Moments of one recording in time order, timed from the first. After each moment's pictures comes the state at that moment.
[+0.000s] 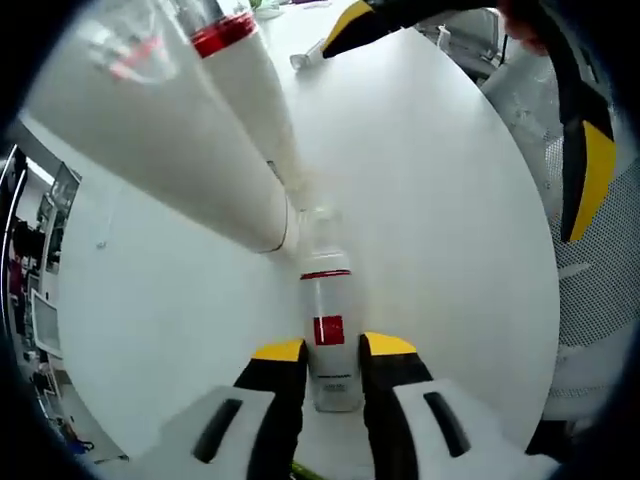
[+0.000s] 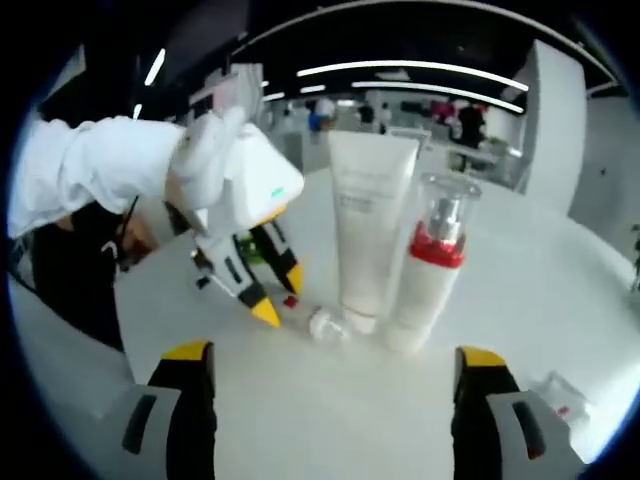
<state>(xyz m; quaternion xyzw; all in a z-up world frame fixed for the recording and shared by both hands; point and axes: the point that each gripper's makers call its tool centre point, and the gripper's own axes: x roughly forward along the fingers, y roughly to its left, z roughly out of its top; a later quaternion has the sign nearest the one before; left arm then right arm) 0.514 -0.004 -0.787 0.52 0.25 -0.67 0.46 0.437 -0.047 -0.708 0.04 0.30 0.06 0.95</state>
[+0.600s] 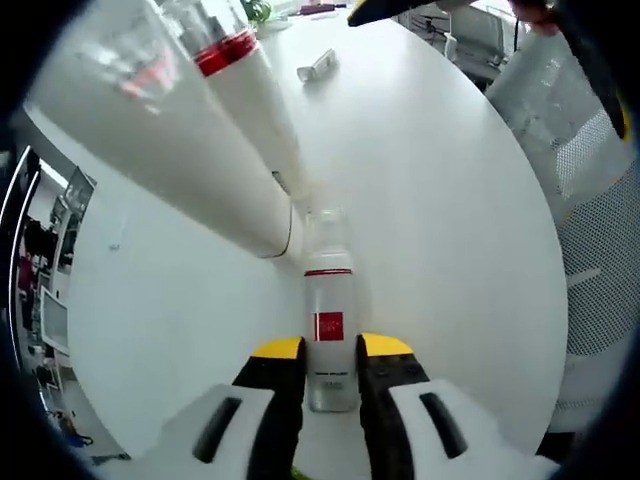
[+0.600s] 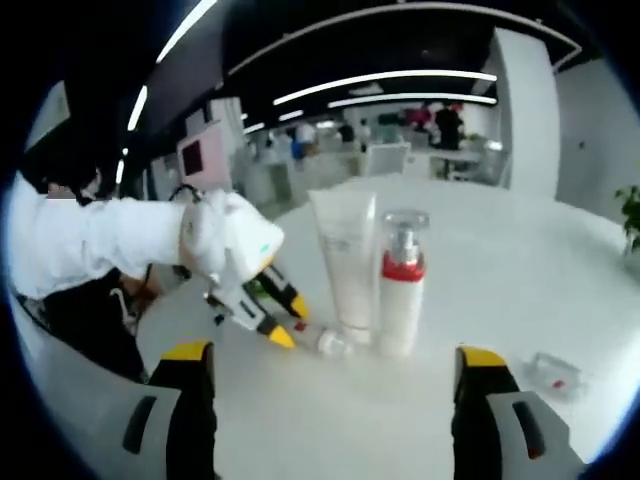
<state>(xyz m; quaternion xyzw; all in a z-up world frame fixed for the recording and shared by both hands) 0.511 -0.005 -0.780 0.50 0.22 -0.67 0.50 0.412 -0.060 -0.663 0.07 0.25 0.02 0.97</state>
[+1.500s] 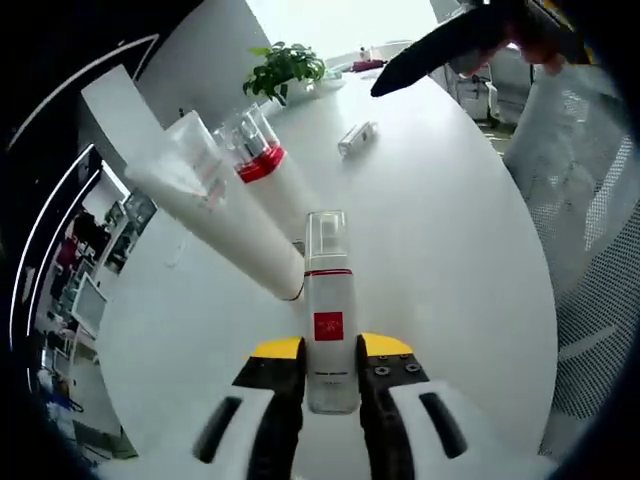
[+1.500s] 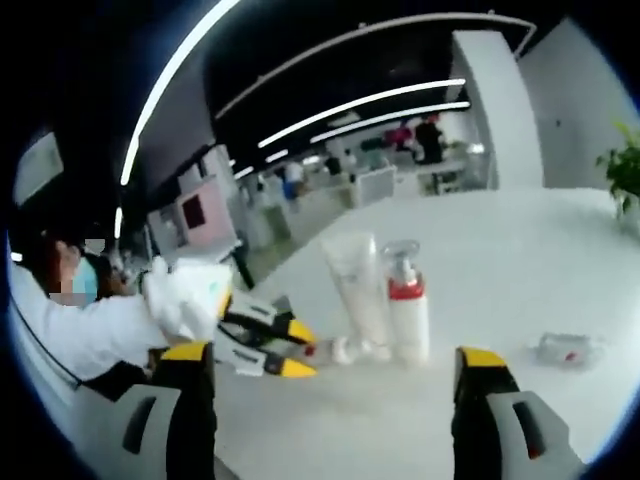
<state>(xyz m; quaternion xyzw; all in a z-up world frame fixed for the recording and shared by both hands) 0.483 -0.003 -0.724 0.41 0.12 -0.64 0.64 0.401 -0.048 -0.636 0.15 0.19 0.01 0.97</state>
